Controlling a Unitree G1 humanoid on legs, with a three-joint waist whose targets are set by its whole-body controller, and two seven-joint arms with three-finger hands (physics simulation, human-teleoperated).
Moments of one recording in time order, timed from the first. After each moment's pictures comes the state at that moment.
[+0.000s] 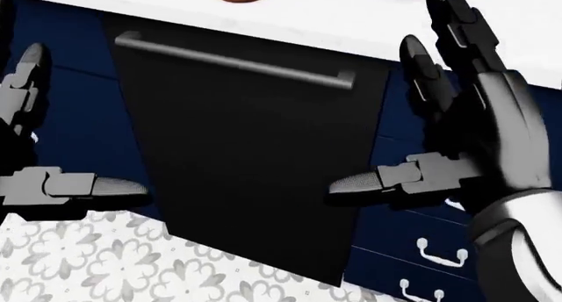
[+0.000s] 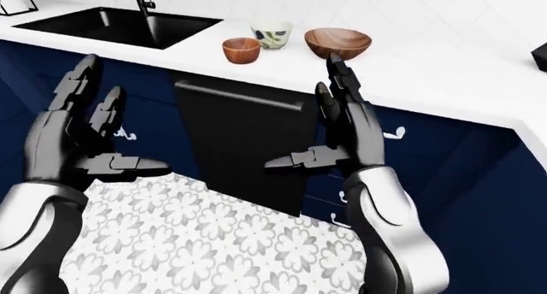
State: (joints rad) left arm -0.36 0.20 0.24 -0.85 -0.22 0.99 0.02; right arm -0.38 -0.14 -0.17 -0.77 0.36 0.92 -0.05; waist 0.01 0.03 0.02
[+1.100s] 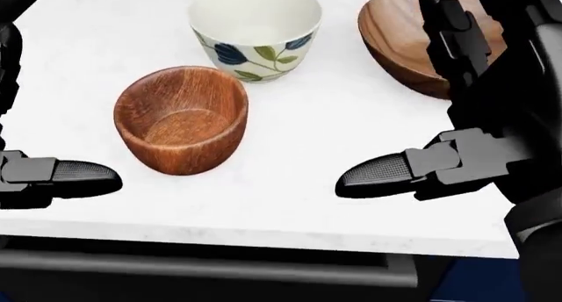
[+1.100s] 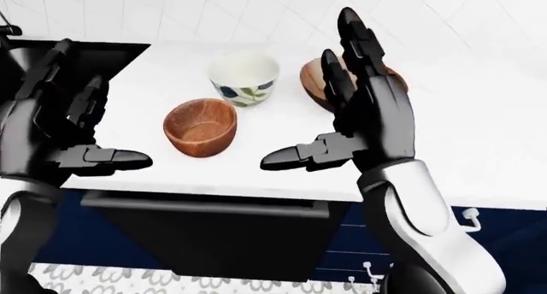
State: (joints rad) left arm -0.42 0.28 0.35 -0.87 -0.41 1.07 0.09; right arm -0.50 -0.29 -0.25 -0.90 0.70 1.01 -0.28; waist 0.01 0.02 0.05
